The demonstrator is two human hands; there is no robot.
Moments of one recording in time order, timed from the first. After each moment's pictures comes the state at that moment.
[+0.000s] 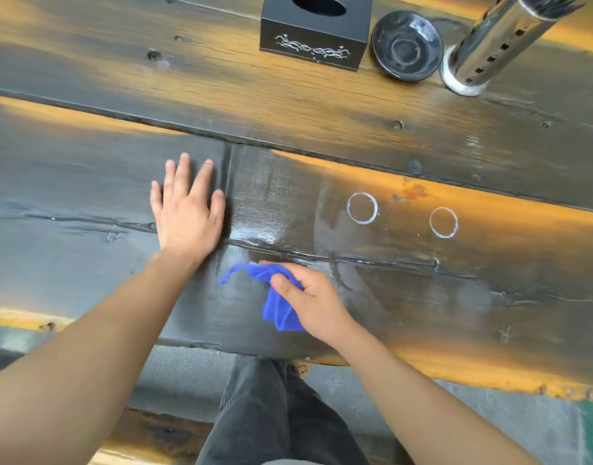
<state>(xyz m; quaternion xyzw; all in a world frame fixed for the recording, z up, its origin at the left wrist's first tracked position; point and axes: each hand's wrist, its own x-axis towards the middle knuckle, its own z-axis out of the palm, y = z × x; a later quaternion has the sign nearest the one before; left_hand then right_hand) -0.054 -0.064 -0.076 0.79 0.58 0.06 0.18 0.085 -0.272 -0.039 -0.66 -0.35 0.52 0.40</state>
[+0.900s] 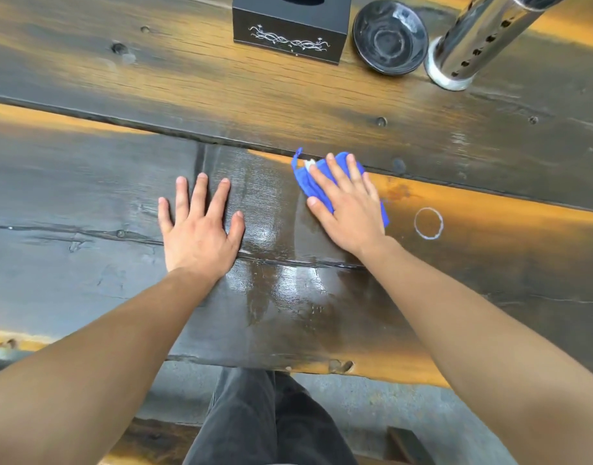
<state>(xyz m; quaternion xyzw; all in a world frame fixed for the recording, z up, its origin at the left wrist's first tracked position) -0.014 -0.109 -0.087 0.82 0.55 -0.02 0.13 0.240 -0.203 -0.081 -0.82 -0.56 0.14 0.03</state>
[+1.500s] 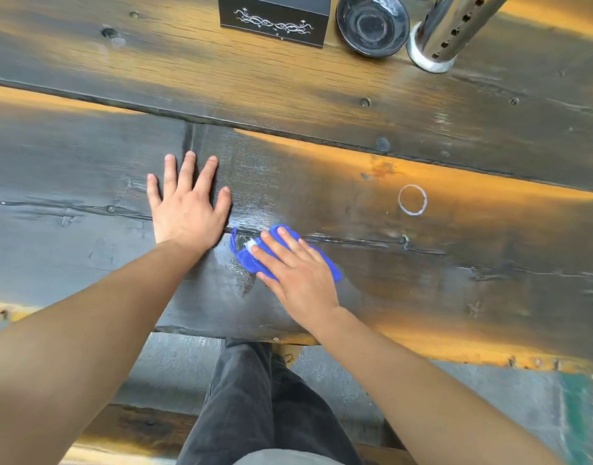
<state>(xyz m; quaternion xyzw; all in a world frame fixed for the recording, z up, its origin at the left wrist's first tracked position) -0.014 -0.110 -0.087 0.82 0.55 -0.01 0.13 0.114 -0.312 -0.097 -0.74 -0.66 0.07 0.12</state>
